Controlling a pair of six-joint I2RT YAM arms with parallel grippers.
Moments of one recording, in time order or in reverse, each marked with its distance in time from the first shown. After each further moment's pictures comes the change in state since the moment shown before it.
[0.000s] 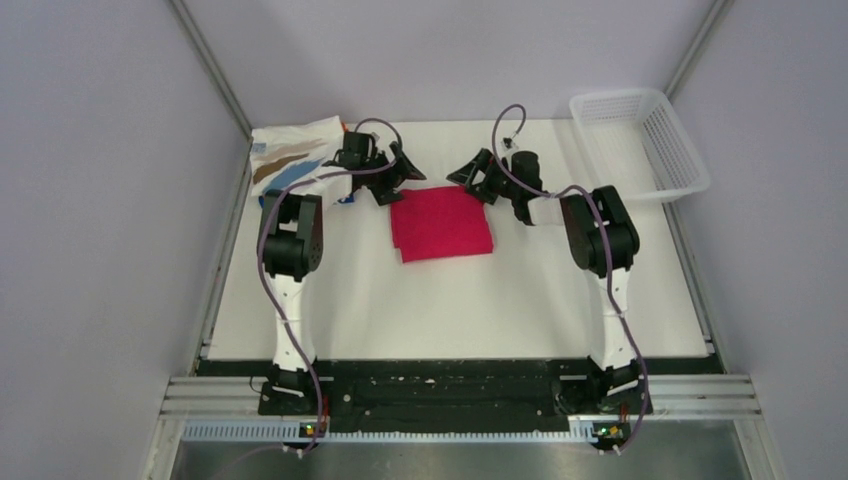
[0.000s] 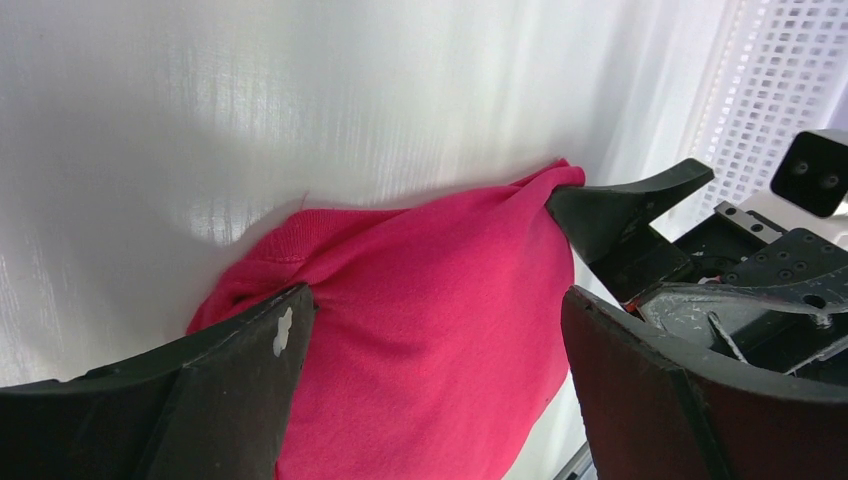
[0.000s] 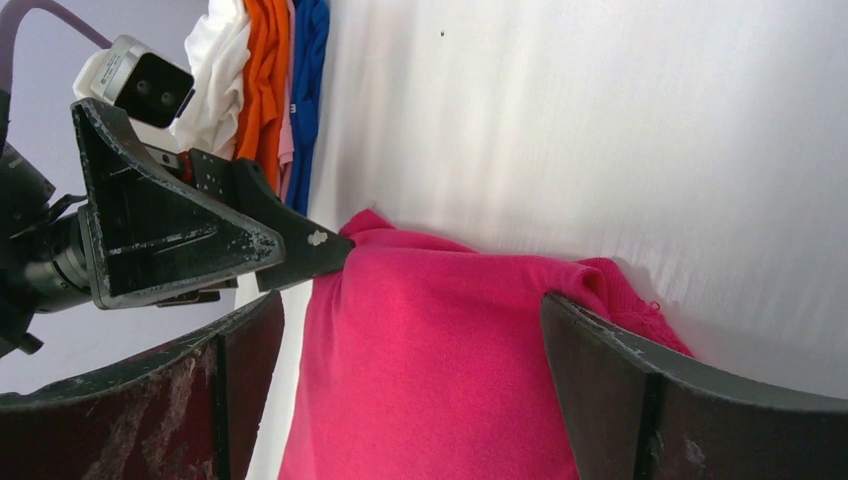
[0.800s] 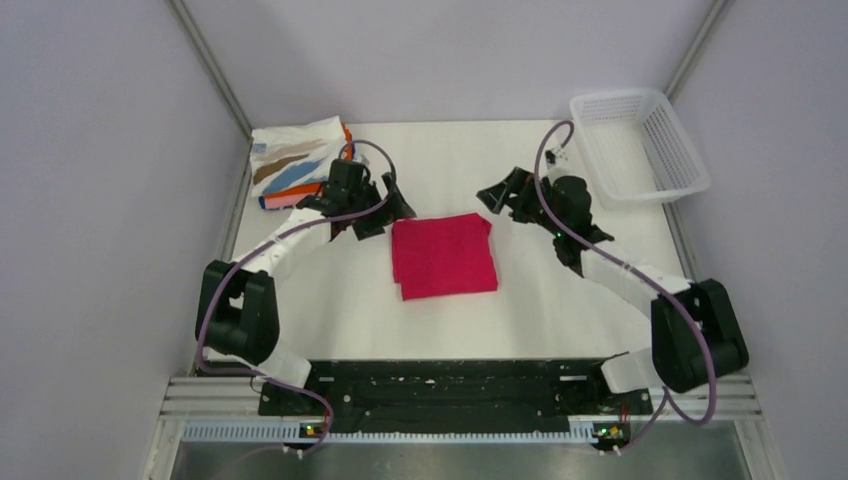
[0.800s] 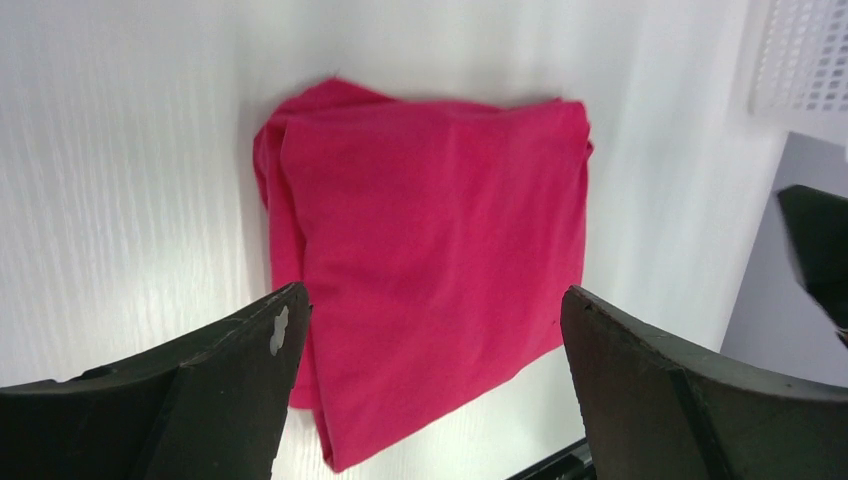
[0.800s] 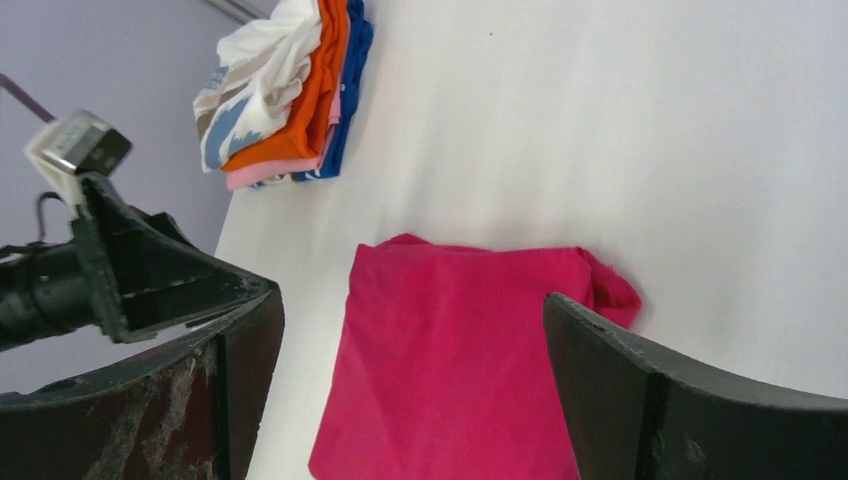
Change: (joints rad) left arm -0.115 -0.645 -0.487 -0.146 -0.274 0.080; right arm 0.052 -0.780 -0.496 -0.226 0.252 -0.196
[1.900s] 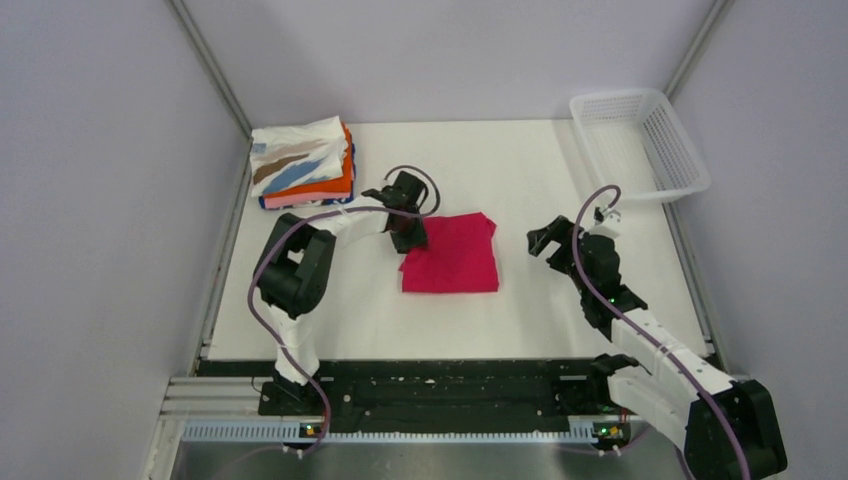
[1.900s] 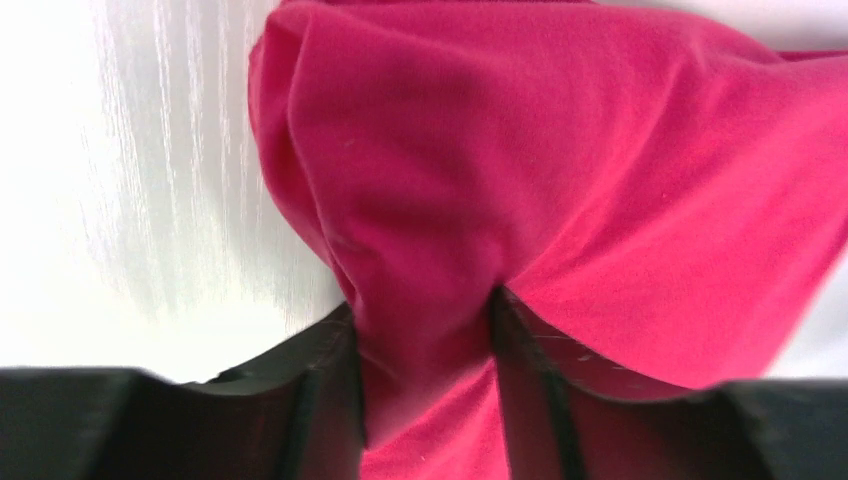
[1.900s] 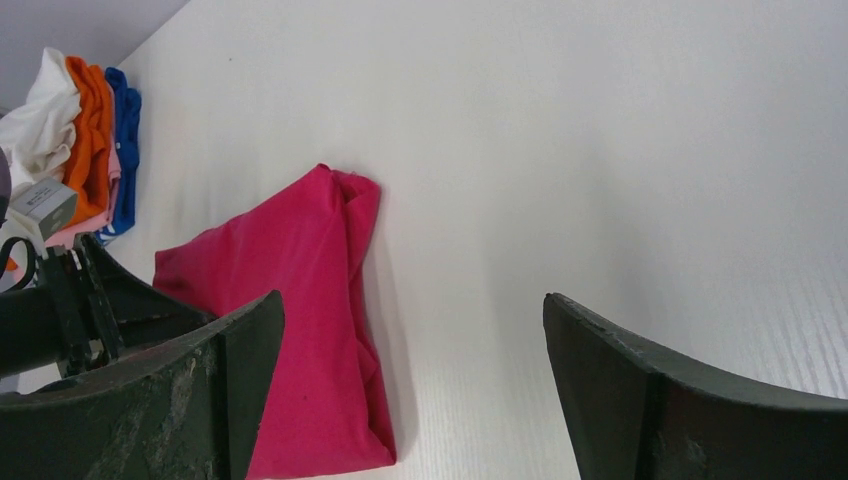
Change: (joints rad) left arm -0.217 0.360 0.170 -0.182 -0.252 -0.085; right arm -0.042 -0.578 -0.473 -0.193 0.433 -0.004
